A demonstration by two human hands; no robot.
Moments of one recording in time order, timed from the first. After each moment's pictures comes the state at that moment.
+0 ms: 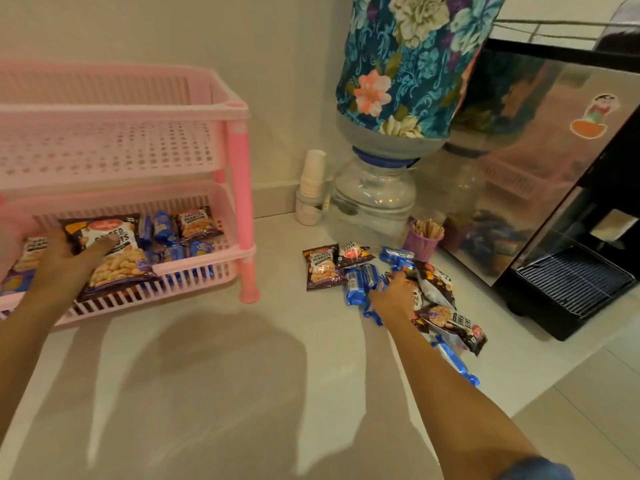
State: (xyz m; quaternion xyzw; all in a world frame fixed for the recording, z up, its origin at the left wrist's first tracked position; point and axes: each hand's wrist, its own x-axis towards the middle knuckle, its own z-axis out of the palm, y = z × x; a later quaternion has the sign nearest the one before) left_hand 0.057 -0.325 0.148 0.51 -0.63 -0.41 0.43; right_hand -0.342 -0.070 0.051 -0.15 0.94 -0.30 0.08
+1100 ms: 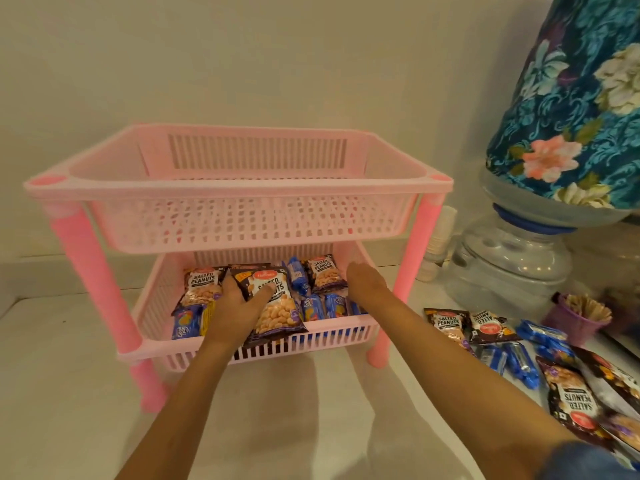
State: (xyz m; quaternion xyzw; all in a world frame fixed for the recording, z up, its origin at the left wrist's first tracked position) left_hand 0.077 -0.373 0.125 0.47 -0.65 -0.45 0.41; right_hand -0.152 -0.341 0.149 -0.55 0.84 0.00 0.05
